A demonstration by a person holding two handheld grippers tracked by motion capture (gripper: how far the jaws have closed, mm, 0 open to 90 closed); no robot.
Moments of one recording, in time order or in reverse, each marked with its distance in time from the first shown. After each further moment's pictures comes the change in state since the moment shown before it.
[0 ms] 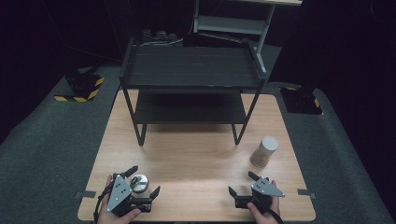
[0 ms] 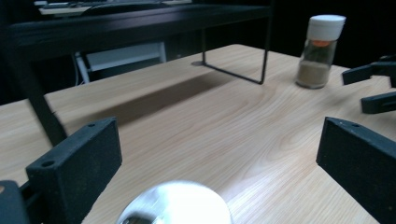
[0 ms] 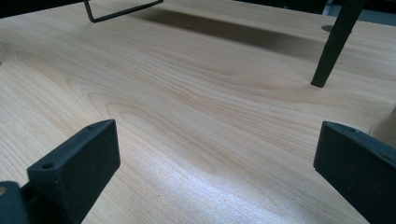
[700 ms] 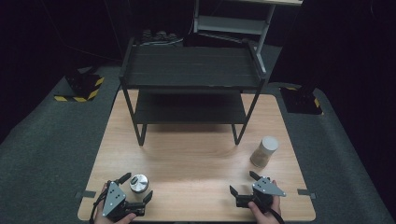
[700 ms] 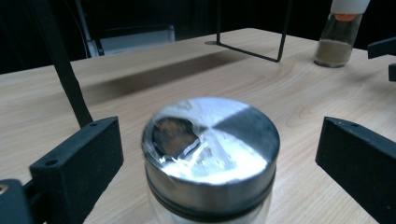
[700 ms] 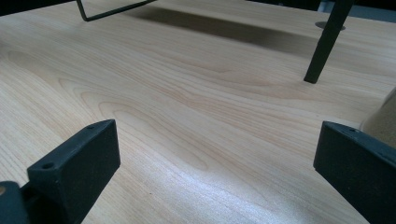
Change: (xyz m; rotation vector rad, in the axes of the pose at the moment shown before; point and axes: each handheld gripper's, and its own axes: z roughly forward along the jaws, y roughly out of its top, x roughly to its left) left arm 0.003 -0.037 -0.003 0.024 0.026 -0.030; right arm -0.001 0.001 -0.001 0.009 -0.016 0.006
